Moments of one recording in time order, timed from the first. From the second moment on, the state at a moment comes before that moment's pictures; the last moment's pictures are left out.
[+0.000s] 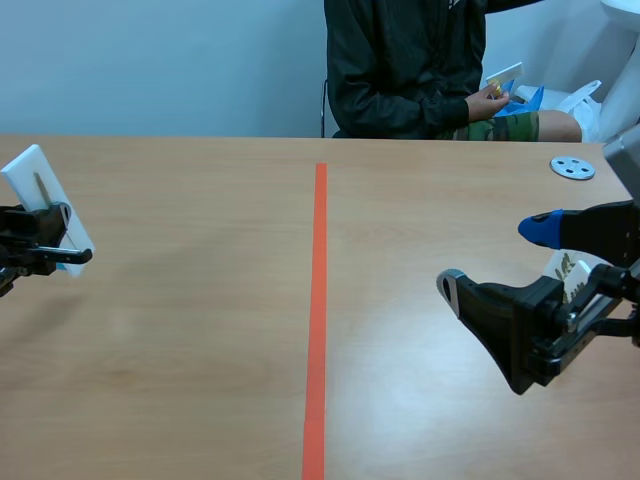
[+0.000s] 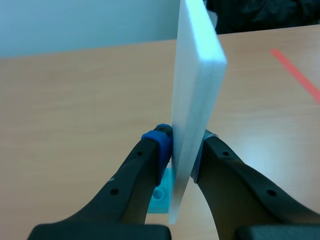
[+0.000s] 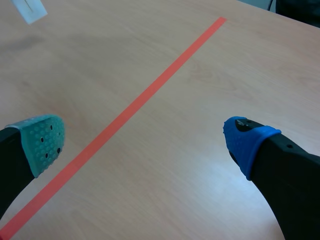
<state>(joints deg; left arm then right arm) 2.2 -27.9 0.3 68.5 -23.0 -12.4 -12.5 -30.9 24.2 12.3 112.0 24.8 39.9 -11.3</state>
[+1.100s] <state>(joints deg) -8.9 -27.6 2.0 44.2 -25.2 -14.0 -22.4 -30.9 24.2 12.3 112.0 24.8 39.9 -11.5</state>
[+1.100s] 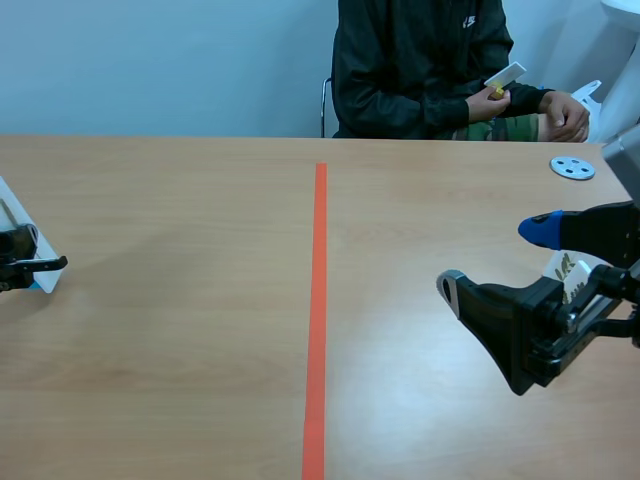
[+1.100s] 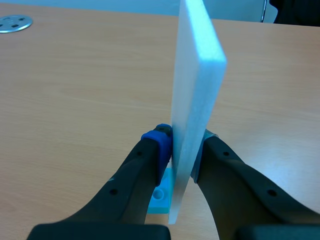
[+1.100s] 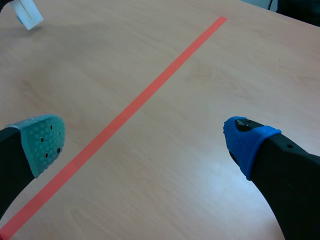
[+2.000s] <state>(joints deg) -7.6 -27.6 2.0 43.7 -25.2 -13.9 -22.4 -30.9 24.2 12.3 112.0 24.8 39.9 -11.5</state>
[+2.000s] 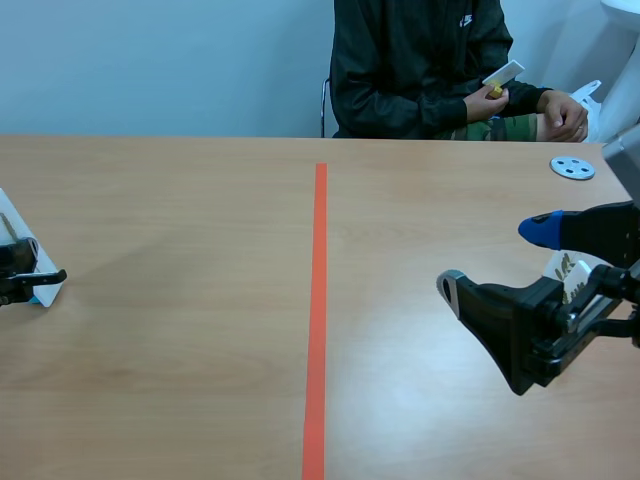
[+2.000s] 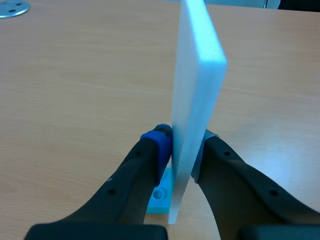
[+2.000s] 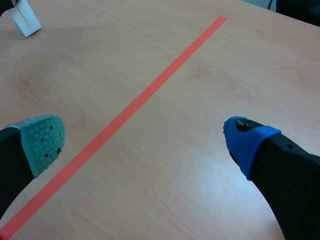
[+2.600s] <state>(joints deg) -7.5 -27.7 2.0 43.7 -25.2 -13.9 -22.8 -30.9 24.2 12.3 112.0 24.9 39.9 -11.5</state>
